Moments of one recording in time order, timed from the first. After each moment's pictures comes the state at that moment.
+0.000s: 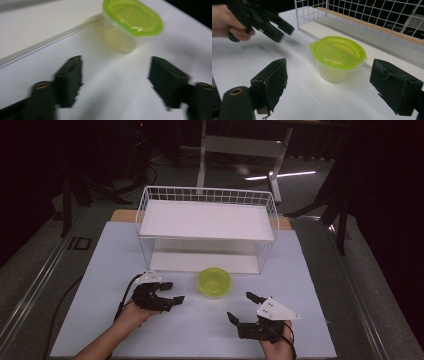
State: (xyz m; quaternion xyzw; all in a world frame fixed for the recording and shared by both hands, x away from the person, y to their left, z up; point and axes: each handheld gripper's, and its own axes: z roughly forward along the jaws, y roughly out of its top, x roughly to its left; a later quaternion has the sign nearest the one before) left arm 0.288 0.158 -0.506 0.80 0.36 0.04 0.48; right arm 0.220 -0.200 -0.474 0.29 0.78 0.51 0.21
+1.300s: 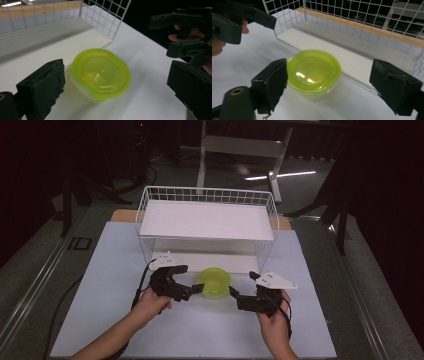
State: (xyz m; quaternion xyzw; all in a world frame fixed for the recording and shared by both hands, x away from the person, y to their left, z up) left arm 0.308 0.109 -0.456 0.77 0.34 0.04 0.54; right arm 0.273 -0.194 -0.448 0.36 0.77 0.48 0.22
